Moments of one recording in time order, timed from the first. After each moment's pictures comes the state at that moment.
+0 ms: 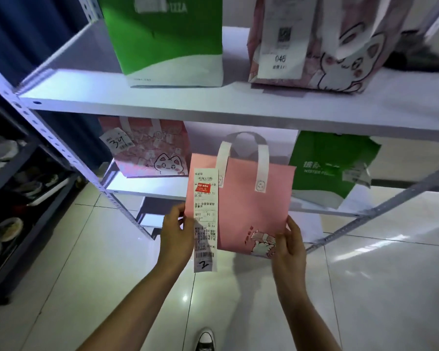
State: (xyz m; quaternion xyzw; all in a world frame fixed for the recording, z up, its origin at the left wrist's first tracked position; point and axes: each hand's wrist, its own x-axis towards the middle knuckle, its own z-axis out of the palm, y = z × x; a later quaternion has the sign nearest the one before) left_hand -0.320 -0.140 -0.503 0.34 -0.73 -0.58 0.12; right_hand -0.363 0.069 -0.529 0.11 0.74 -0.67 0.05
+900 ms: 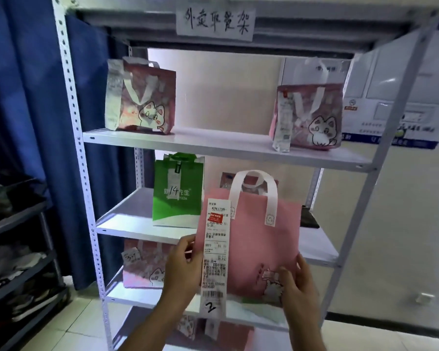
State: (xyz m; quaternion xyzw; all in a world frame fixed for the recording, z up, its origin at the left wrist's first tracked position) left_hand -0.244 -0.011 -0.194 0.17 -0.72 -0.59 0.32; right_hand -0.310 0.197 -0.224 -0.01 0.69 -0.72 -0.07
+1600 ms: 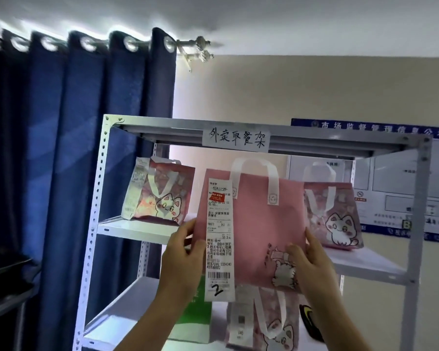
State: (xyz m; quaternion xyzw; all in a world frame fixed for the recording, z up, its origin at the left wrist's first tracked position) left_hand -0.279 -0.090 0.020 0.01 -0.67 -0.58 0.46; right_hand -0.383 0.116 0.022 -0.22 0.66 -0.70 -0.16
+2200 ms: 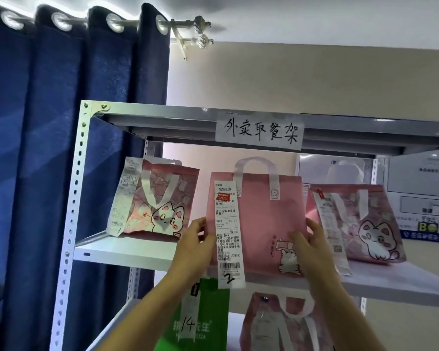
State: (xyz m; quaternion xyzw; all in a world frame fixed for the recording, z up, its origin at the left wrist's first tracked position) left_hand -0.415 -0.212 0.045 0.00 -0.73 -0.60 0.34; right_hand -0.494 0.005 0.053 -0.16 0.68 -0.69 -0.18
